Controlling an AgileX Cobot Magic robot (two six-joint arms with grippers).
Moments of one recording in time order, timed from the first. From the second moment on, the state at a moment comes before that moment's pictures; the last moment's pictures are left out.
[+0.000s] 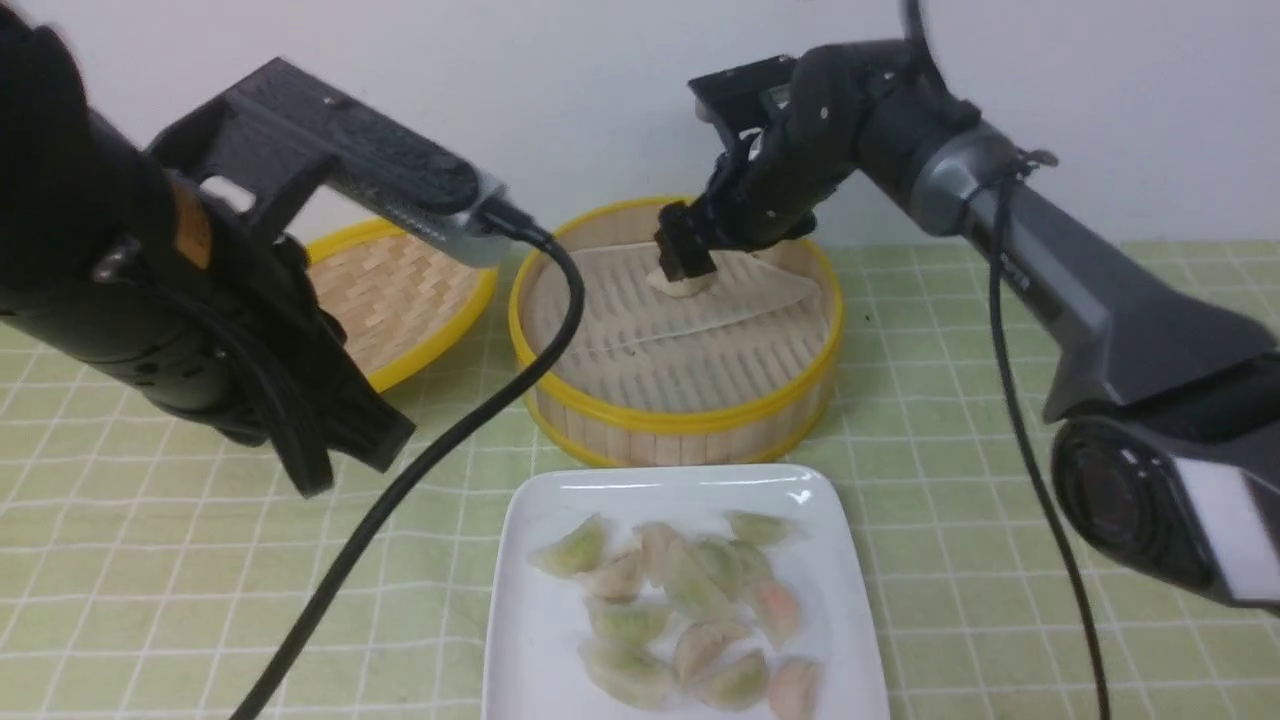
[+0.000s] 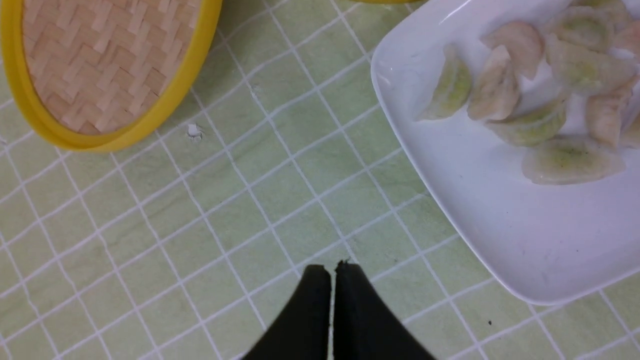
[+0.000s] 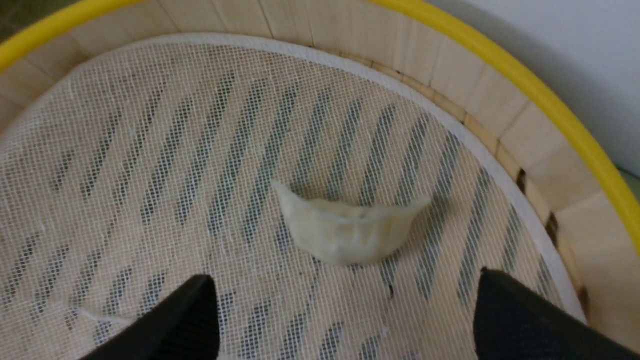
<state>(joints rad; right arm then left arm) 0.41 2.63 -2.62 0.18 1.10 -0.18 -0.56 1.28 -1.26 0.20 1.18 -0.06</state>
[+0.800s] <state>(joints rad) 0.38 2.63 -2.67 0.32 1.23 -0.27 -0.56 1.28 -1.26 0.21 1.18 -0.11</state>
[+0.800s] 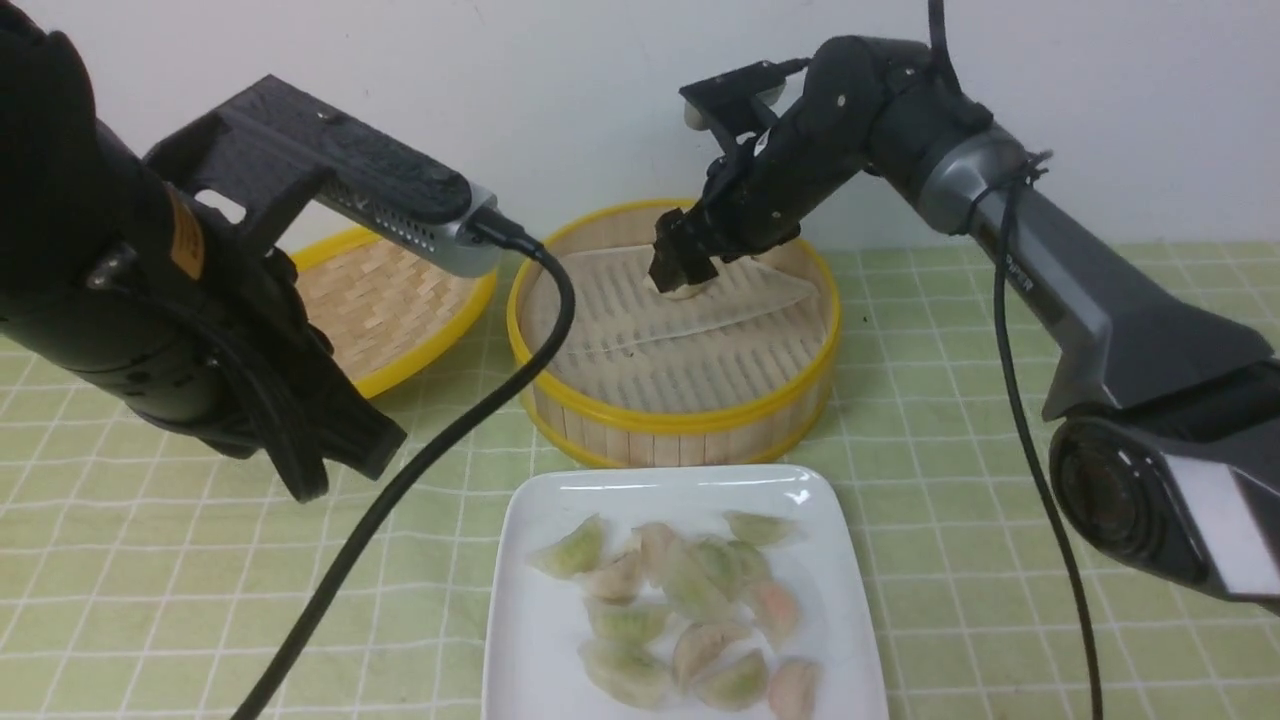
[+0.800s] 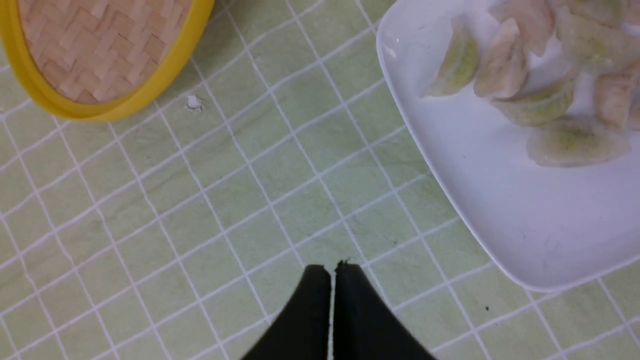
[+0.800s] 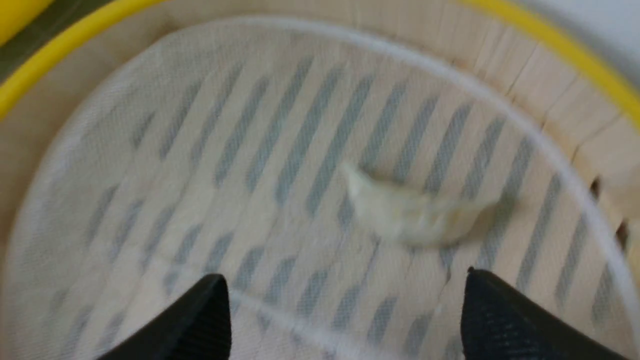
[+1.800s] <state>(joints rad) 0.37 1.49 -1.47 0.18 1.26 -0.09 -0.42 2.22 -2.14 -0.26 0.88 0.50</state>
